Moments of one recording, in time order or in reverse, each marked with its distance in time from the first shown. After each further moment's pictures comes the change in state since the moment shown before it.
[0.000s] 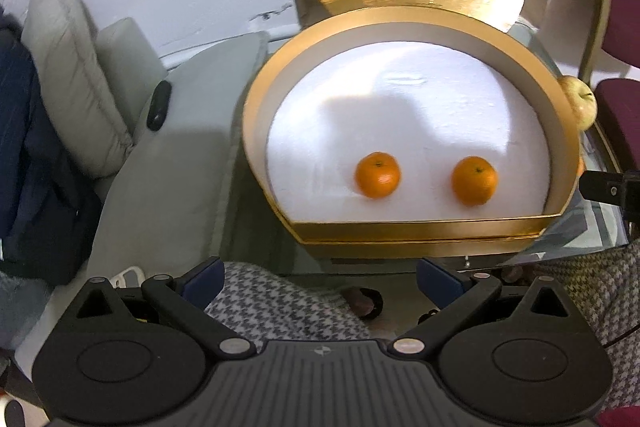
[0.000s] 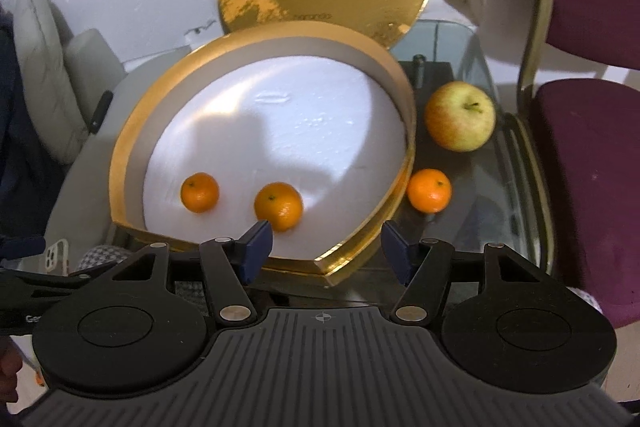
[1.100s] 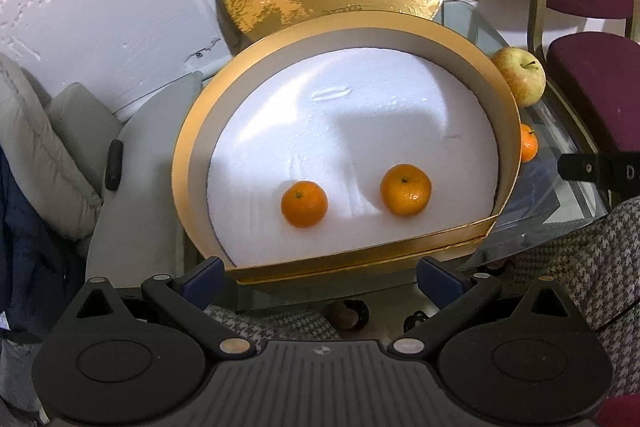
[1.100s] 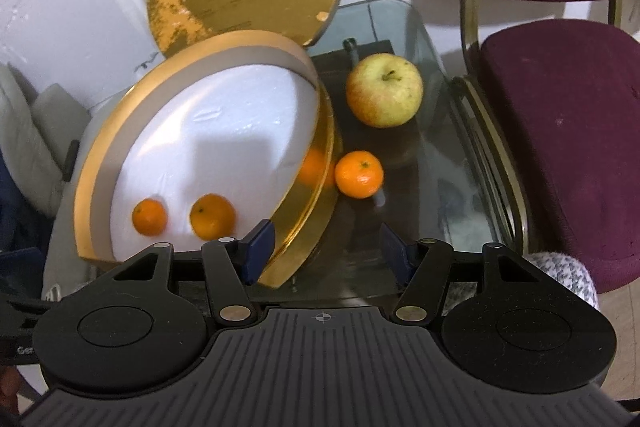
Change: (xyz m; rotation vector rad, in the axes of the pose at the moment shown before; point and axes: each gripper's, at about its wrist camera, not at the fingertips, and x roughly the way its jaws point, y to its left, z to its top) left arm 0.001 -0.063 0.019 0.187 -0.020 -0.020; right arm 0.014 -0.076 -0.013 0.193 -0.019 -0.006
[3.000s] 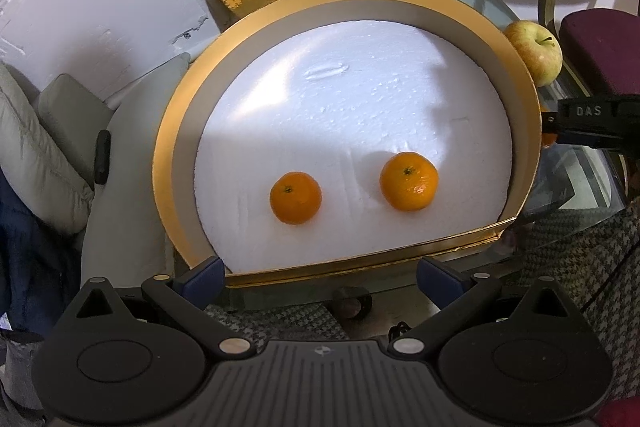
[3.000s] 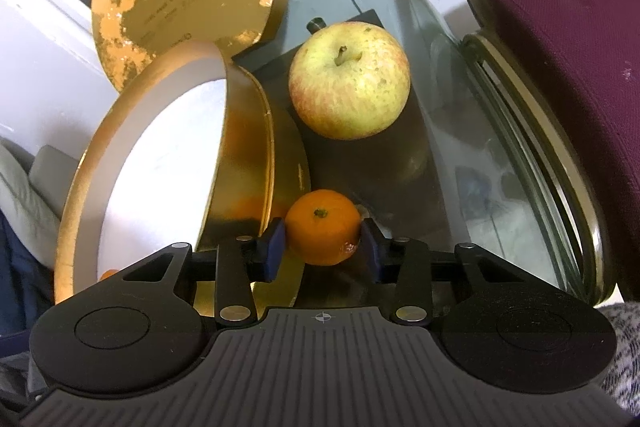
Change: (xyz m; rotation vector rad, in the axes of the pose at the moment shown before) left arm 0.028 -0.006 0.013 0.005 0.082 0.015; right arm 0.101 -0.059 0.025 0.176 0.028 0.137
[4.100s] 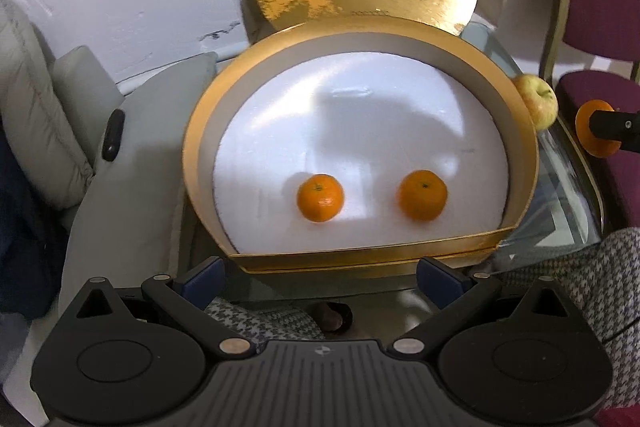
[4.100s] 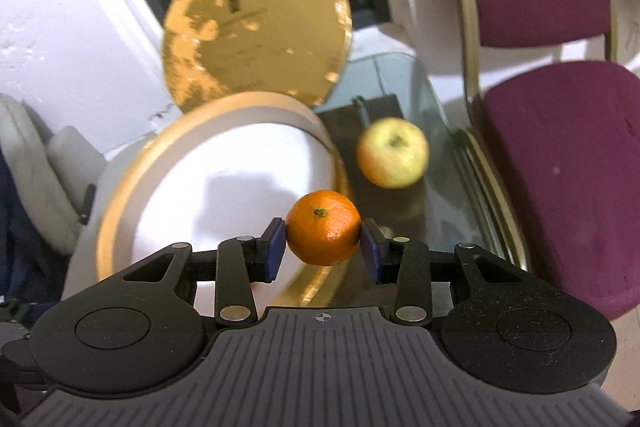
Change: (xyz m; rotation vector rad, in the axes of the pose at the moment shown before) left arm -0.022 0.047 -0.030 -0.155 -0.099 -0.083; right arm -0.125 0.096 -0.023 -0.193 -0.154 -0.092
